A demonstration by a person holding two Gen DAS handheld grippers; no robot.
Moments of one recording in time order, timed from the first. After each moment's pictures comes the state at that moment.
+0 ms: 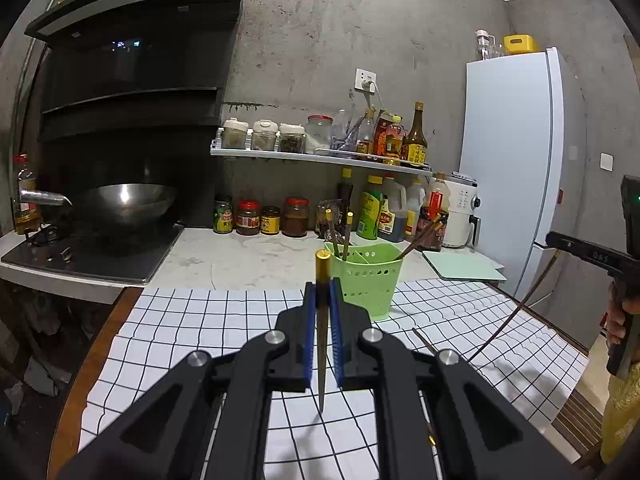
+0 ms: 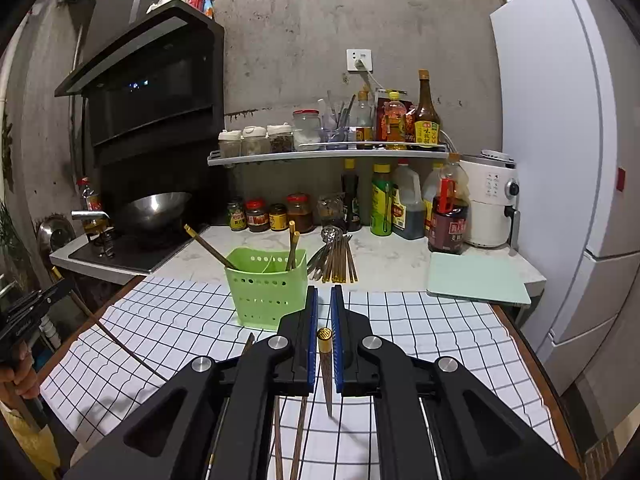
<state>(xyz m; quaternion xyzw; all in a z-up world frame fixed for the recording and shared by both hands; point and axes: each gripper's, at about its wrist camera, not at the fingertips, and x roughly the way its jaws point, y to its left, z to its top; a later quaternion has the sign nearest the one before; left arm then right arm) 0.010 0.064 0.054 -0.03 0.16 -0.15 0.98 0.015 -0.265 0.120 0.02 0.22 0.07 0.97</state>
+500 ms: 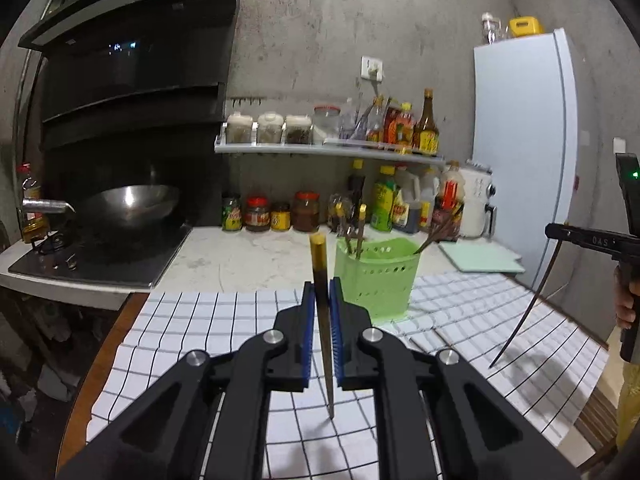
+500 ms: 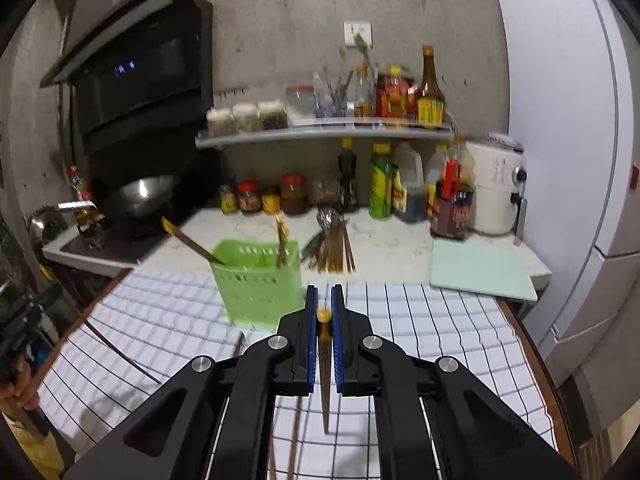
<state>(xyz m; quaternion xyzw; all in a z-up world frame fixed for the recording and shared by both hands) 0.034 0.052 0.045 0.00 0.17 -0.12 0.98 0.061 -0.264 0.099 0.02 0.28 0.07 0.96</state>
